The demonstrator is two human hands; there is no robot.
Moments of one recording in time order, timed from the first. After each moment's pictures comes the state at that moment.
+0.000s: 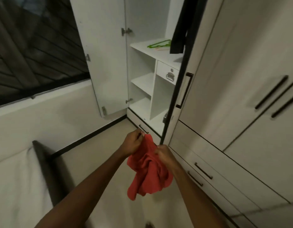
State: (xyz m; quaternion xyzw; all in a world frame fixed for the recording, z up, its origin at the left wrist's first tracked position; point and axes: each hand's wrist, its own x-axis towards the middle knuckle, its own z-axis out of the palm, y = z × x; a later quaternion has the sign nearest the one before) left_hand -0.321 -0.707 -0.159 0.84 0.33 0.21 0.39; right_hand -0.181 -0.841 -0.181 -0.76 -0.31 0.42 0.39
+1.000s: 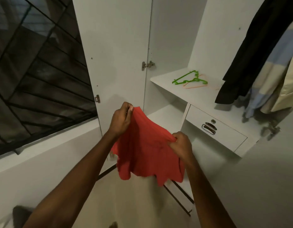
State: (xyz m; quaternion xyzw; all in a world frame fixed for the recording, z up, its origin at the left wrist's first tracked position) left_hand -0.241 -0.175 -0.057 0.82 0.31 0.42 0.24; right_hand -0.038 -0.372 -0.099 -0.85 -0.42 0.10 0.30
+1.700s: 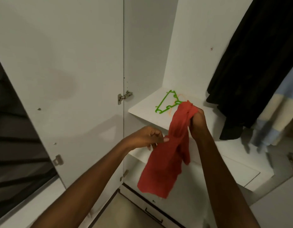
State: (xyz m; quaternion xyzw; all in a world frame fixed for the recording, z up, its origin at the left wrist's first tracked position) left_hand -0.040 -0.008 0.010 0.83 -0.02 0.00 0.56; right_hand 0.125 -0.162 0.056 -0.54 -0.10 0.19 0.81
